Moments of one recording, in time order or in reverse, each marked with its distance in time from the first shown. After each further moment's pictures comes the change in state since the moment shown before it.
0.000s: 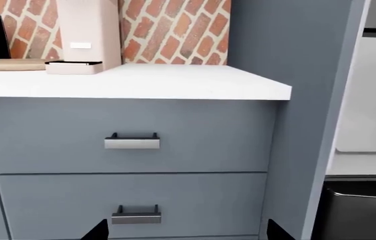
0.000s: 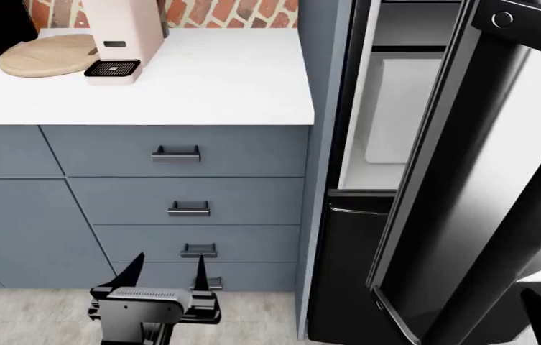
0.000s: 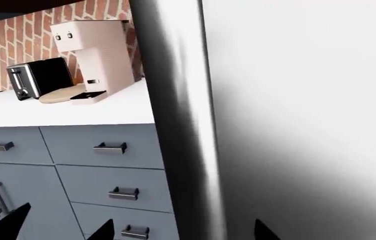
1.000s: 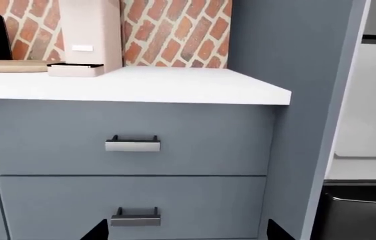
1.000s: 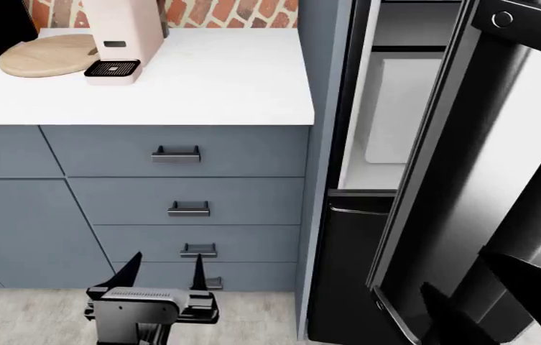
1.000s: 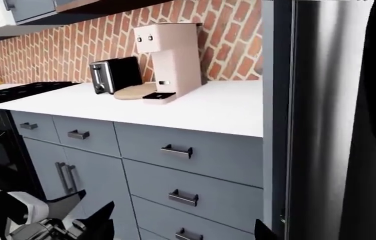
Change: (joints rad) left arm 0.009 -0.019 0.003 0.032 -0.022 -0.004 -0.014; right arm 0.259 0.088 -0.145 -0.132 0.527 0.133 0.457
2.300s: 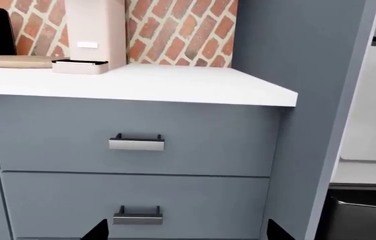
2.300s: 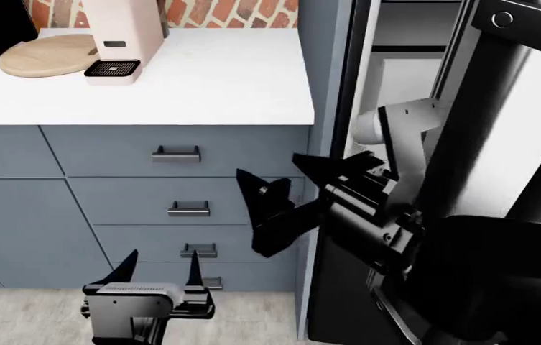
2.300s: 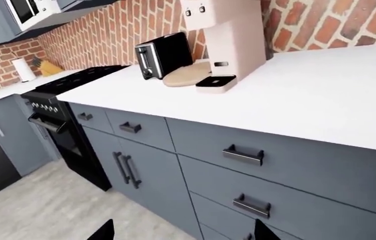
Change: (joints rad) left arm -0.016 -0.016 -0.005 -0.003 -0.040 -0.010 -0.007; right arm 0.933 -0.235 -1.354 0.468 -0.180 -0.158 0.589
